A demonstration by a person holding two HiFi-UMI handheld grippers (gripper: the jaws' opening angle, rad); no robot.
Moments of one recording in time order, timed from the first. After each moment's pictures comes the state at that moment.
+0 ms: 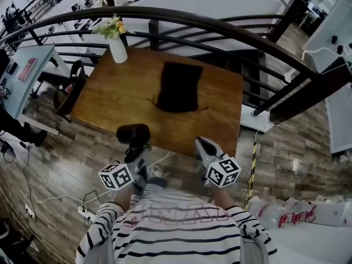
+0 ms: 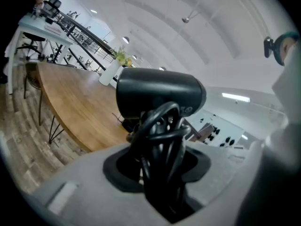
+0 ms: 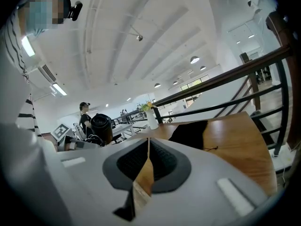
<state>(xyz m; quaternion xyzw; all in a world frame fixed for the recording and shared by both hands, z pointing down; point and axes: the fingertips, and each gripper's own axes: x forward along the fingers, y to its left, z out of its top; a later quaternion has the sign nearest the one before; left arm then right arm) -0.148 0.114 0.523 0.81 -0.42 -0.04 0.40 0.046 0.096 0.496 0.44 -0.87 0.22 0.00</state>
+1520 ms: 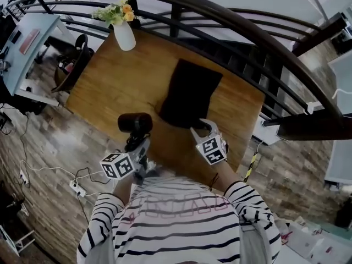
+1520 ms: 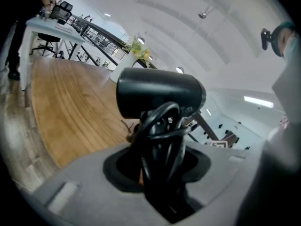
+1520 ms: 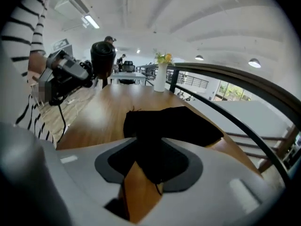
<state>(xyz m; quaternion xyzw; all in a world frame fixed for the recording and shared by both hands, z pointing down) -0.134 -0.067 0.578 0.74 -0.50 -0.03 0.44 0.048 -0.147 0.642 0.29 -0.89 0.05 0.35</state>
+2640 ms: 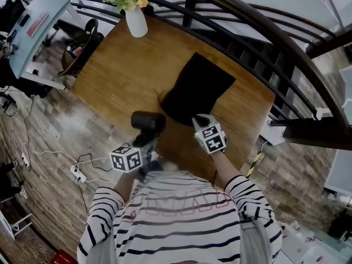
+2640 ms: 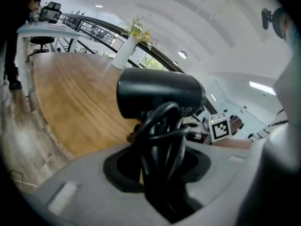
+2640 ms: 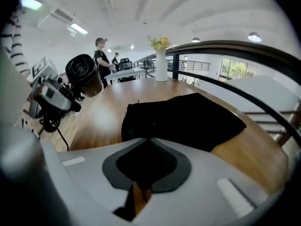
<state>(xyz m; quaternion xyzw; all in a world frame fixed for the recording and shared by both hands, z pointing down) -0.125 -0.039 0.634 0.74 -0.49 0.06 0.47 0.010 -0.149 0.679 0.26 -0.88 0.16 0.36</state>
